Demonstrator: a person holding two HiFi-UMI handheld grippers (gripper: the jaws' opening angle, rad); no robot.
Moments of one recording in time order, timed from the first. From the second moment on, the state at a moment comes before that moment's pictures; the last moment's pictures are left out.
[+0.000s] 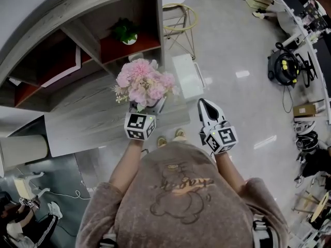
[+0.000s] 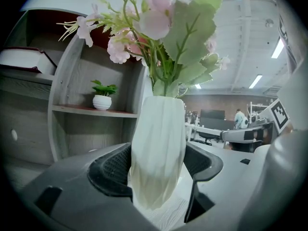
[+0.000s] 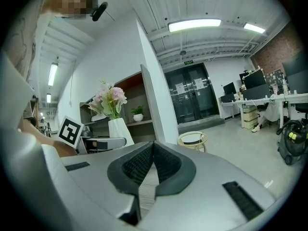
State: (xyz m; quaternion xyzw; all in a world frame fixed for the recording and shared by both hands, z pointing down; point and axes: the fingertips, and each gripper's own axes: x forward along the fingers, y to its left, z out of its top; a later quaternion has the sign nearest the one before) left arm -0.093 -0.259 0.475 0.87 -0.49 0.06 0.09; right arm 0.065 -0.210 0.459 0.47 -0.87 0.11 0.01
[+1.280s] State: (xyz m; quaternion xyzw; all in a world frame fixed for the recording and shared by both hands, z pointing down) left arm -0.046 -0.333 0.579 0.87 -0.47 0.11 0.10; right arm 0.123 -0.244 0.478 0.49 -0.86 0.13 0.06
